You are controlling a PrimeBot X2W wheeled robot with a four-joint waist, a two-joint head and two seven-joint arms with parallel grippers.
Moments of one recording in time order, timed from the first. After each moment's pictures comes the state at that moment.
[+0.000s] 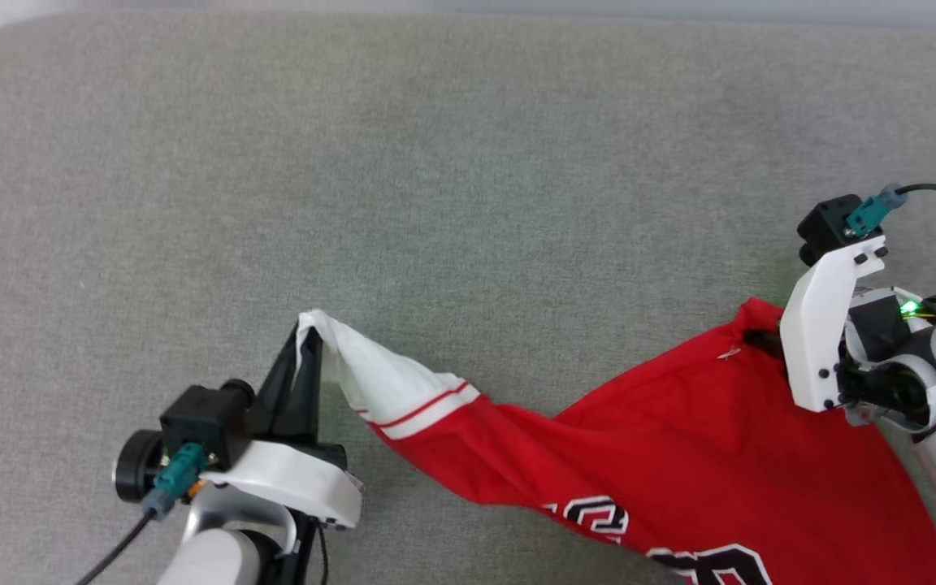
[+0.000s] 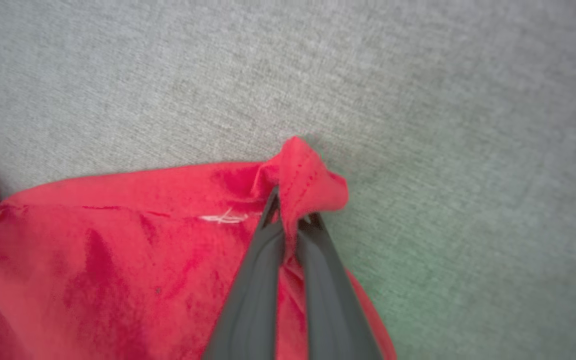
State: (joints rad) left arm -0.14 0.28 -0.35 -0.05 -0.41 0.19 -0.12; right arm -0.64 -0.47 0.47 0.40 0.73 0.13 0.83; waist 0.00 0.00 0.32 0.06
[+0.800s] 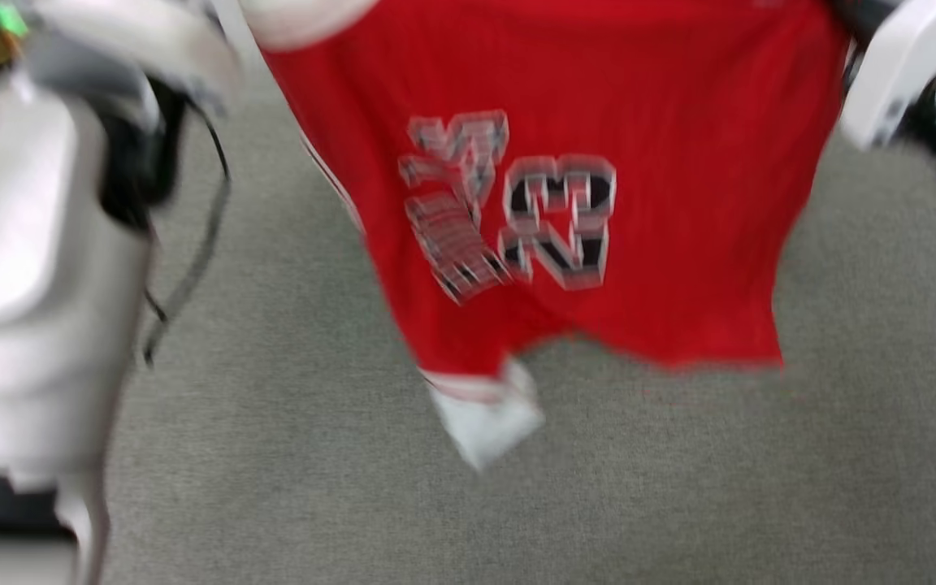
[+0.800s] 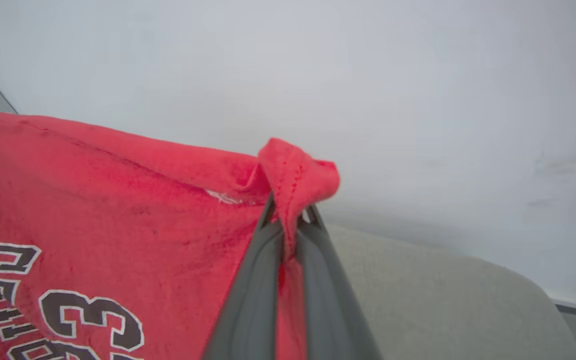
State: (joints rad) left arm -0.99 0.32 -0.26 0.40 -0.49 0.02 -0.01; right arm -1.03 -0.36 0.30 0.56 0.55 0.13 0.39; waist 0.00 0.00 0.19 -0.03
